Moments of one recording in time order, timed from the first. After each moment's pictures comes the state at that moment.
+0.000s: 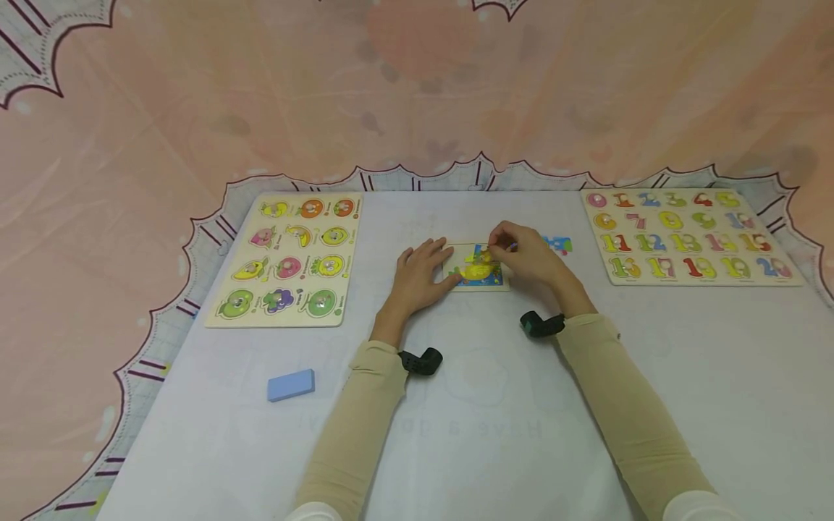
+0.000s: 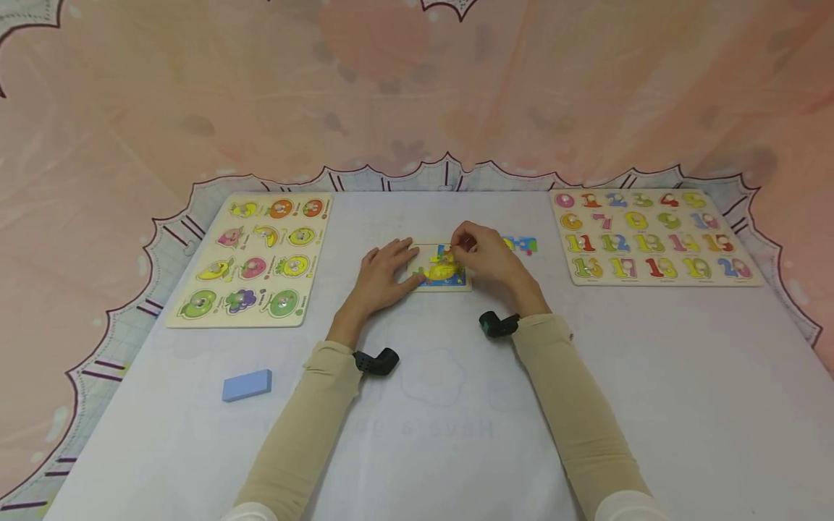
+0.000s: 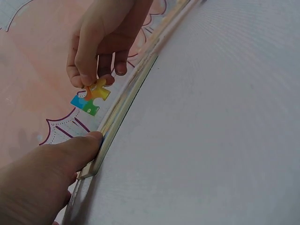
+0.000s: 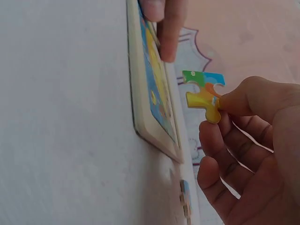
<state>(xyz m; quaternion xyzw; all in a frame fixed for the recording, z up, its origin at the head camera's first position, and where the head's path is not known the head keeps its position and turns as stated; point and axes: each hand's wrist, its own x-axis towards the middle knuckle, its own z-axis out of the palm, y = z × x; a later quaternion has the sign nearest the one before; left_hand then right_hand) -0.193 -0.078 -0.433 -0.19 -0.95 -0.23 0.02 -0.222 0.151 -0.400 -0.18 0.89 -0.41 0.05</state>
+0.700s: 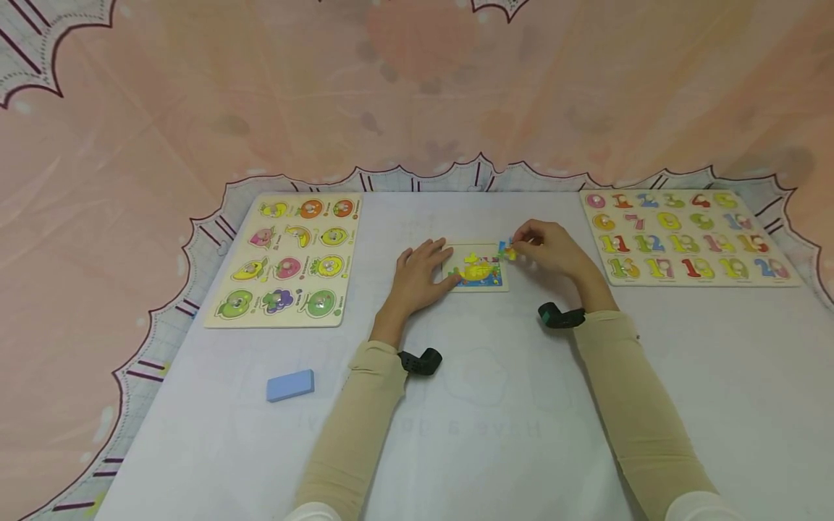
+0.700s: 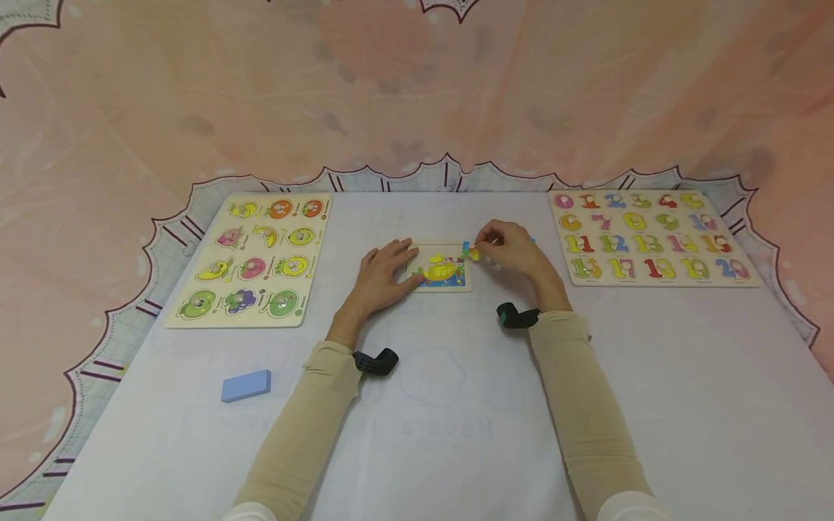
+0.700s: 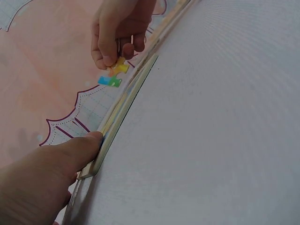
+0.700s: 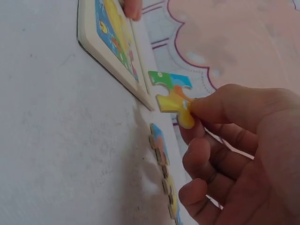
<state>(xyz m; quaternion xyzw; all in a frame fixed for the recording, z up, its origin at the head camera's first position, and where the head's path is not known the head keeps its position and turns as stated) -0.193 -0.077 -0.431 -0.18 -0.96 -0.22 0.01 -0.231 0.190 -0.398 -0.13 0.91 -0.38 0.08</state>
